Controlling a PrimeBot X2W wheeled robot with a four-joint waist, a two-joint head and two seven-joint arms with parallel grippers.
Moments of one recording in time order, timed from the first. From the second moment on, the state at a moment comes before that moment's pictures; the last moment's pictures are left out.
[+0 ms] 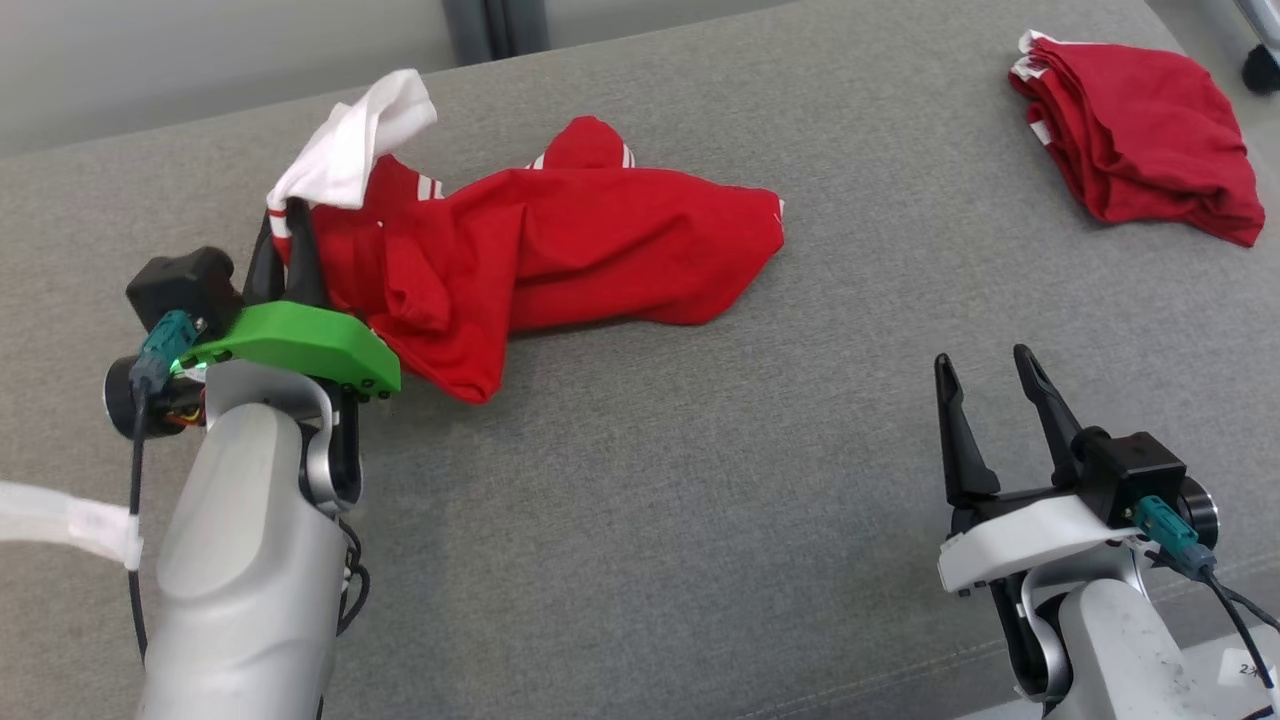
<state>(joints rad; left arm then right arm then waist) -0.67 0.07 -0.11 0.70 -0.37 0.03 -0.26 -0.17 -0.05 0.03 0.23 0.12 0.13 -0.26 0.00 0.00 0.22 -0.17</state>
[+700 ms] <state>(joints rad) -0.26 0.05 -0.01 0.57 -0.57 0.14 -0.26 -0.15 -0.05 0.04 0.25 0.11 0.13 -0.26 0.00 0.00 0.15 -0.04</state>
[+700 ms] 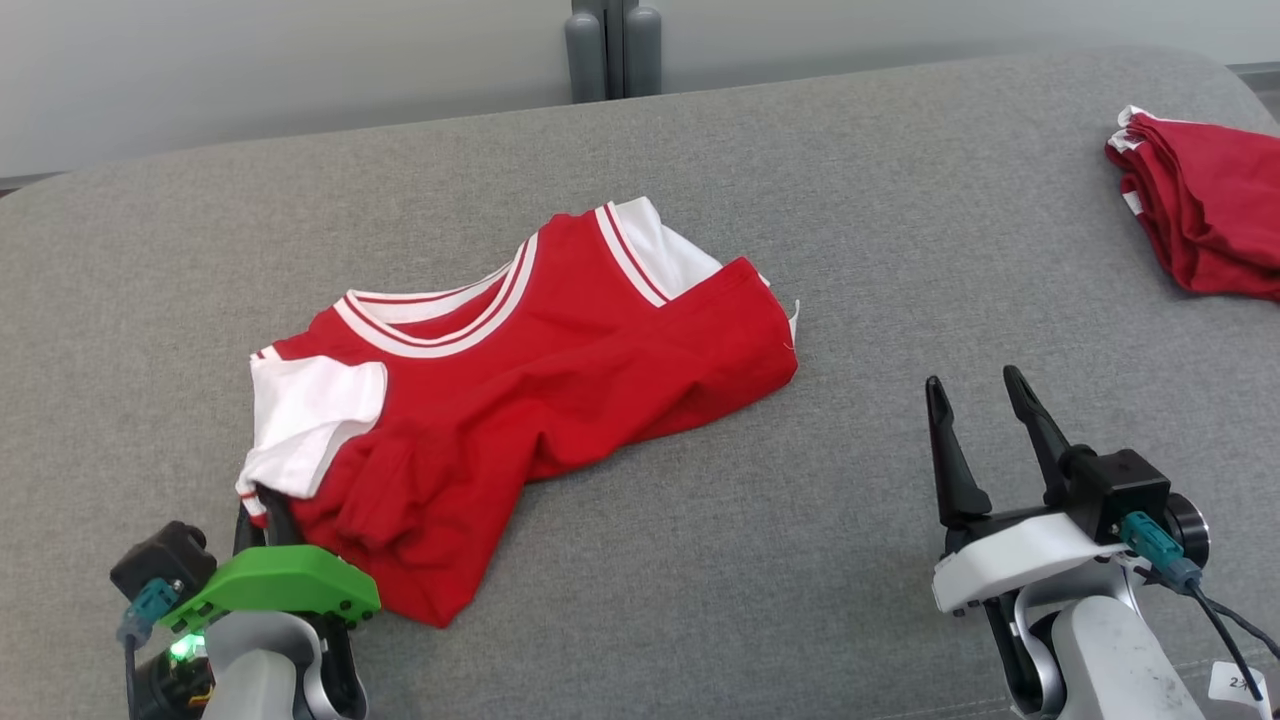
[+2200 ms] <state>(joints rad) -0.23 0.05 -0.27 0.53 -0.52 0.10 -0.26 -0.17 -0.05 0.00 0.26 0.08 0.13 -0.26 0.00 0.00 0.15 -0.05</state>
